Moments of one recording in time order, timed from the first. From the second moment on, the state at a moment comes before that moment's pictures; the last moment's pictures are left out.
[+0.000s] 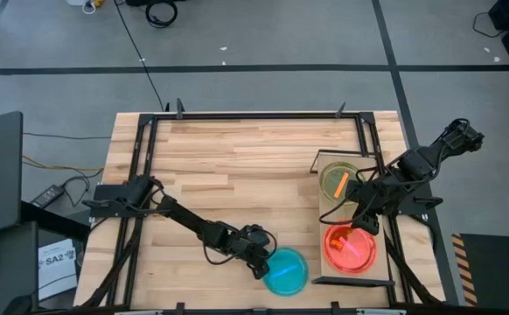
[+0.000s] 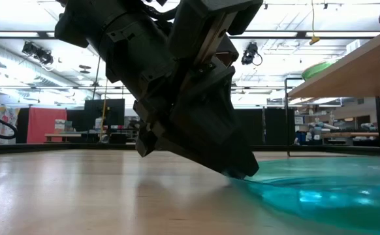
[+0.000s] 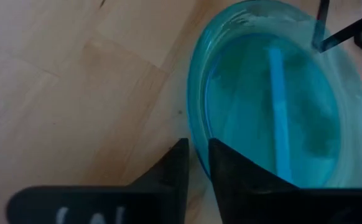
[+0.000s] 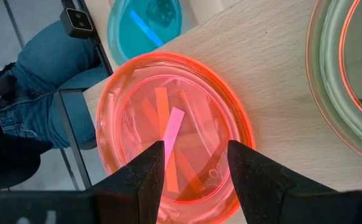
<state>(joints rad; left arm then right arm) -0.44 2.12 1.27 0.08 -0.22 -0.89 0.53 0.95 1.05 -1.14 -0.15 1.07</state>
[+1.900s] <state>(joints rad) -0.19 1.56 1.27 -0.36 -0.60 -0.53 0.47 0.96 1.05 -0.88 0.58 0.97</state>
